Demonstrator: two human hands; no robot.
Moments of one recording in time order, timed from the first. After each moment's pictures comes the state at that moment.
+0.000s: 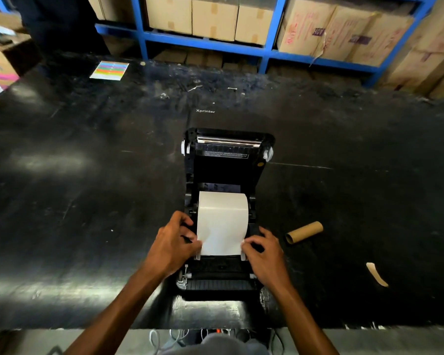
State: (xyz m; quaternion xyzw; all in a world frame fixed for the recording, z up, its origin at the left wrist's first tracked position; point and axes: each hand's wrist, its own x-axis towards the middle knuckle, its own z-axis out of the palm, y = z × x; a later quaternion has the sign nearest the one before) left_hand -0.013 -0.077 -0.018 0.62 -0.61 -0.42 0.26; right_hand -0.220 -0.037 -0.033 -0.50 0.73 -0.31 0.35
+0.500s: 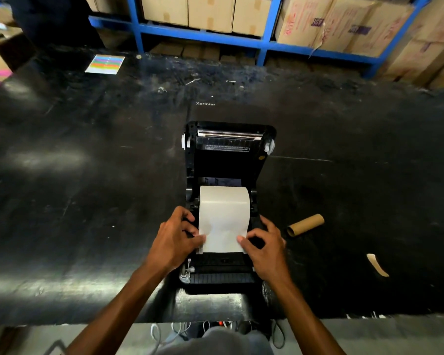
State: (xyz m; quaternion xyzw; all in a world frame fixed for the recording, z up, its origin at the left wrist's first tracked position) left_hand -0.014 -0.075 -0.019 0.61 -0.61 -0.41 0.28; right_hand -0.217 -0.034 -0.039 -0.52 0.72 -0.34 0.31
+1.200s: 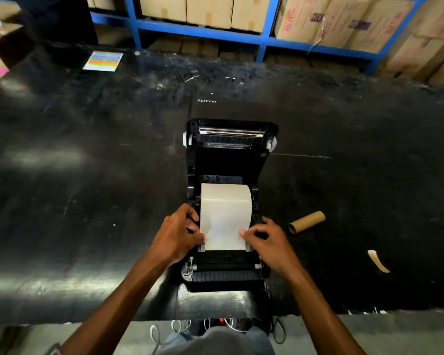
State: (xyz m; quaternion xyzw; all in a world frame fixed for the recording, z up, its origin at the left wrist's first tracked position) left_hand -0.011 -0.084 -0.012 0.60 -0.65 -0.42 0.21; right_hand -0.229 -0.047 -0.034 -0.51 0.71 -0.28 0.40
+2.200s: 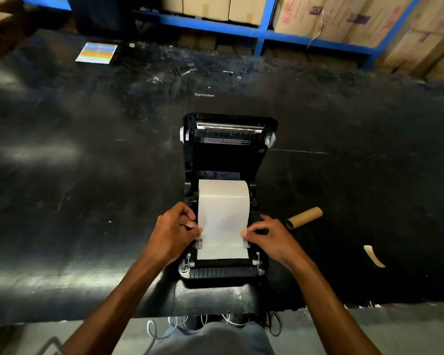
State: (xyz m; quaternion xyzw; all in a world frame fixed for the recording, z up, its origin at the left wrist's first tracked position) left_hand -0.011 -0.080 -0.014 0.61 -0.61 -0.43 0.27; right_hand -0.239 -0.049 -0.017 -0.49 0.68 -0.24 0.48
